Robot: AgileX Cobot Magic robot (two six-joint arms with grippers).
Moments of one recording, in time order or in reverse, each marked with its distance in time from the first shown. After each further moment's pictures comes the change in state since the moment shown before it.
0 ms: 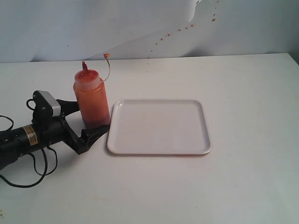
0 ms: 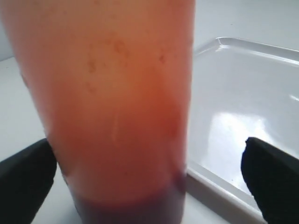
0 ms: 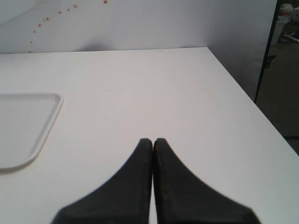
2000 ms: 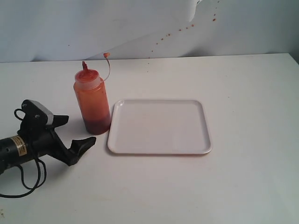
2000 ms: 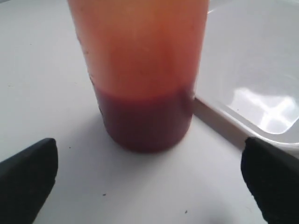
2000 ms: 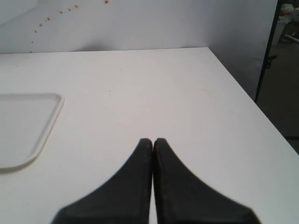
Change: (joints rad) left arm 0.000 -0.136 0.169 -0.140 0.186 0.036; right arm 0.000 0.000 0.000 0.000 0.000 0.000
